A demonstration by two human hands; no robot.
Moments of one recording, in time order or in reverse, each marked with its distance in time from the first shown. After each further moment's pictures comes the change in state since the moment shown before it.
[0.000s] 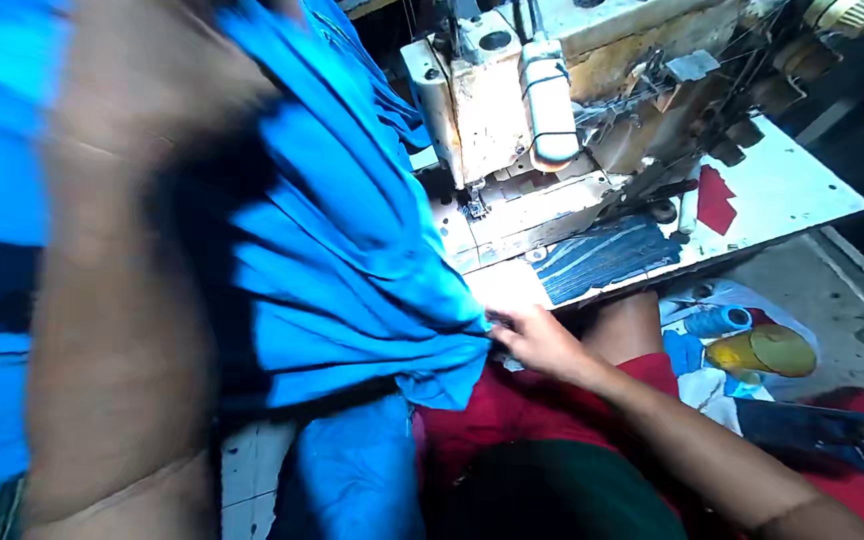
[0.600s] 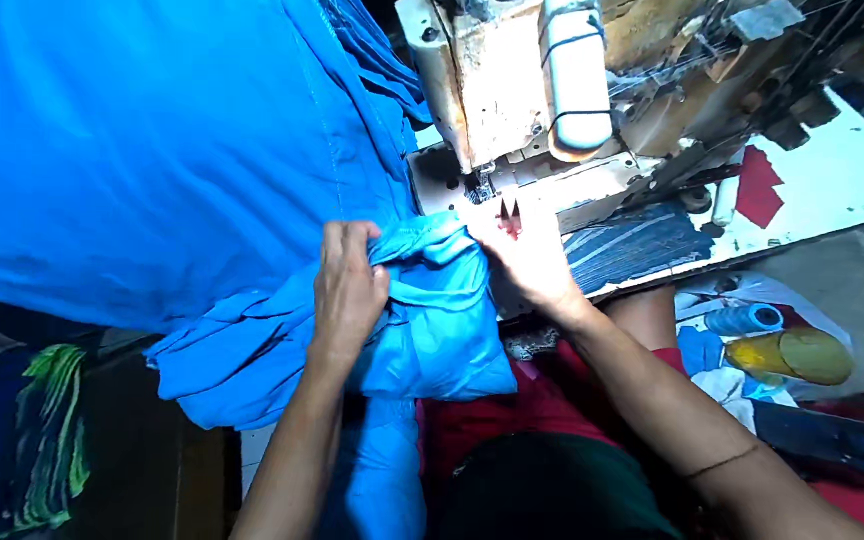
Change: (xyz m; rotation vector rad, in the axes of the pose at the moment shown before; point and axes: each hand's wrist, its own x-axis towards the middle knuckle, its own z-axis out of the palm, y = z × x) left_hand -0.112 0.131 0.168 -0.034 0.029 -0.787; right_hand 0.063 -0.034 -0.022 0.277 0.392 -0.121
